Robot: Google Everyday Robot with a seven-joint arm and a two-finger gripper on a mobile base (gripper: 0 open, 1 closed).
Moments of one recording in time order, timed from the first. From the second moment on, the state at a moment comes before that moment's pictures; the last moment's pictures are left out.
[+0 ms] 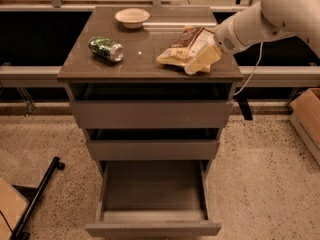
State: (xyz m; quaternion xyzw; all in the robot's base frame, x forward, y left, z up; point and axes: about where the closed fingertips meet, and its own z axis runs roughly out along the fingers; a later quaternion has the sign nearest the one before) arm 0.709 -0.143 0.905 -0.45 0.79 0.07 0.41
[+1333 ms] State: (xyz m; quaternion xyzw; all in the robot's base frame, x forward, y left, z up) arm 0.813 -0.133 0.863 -0.40 0.81 0.07 0.42
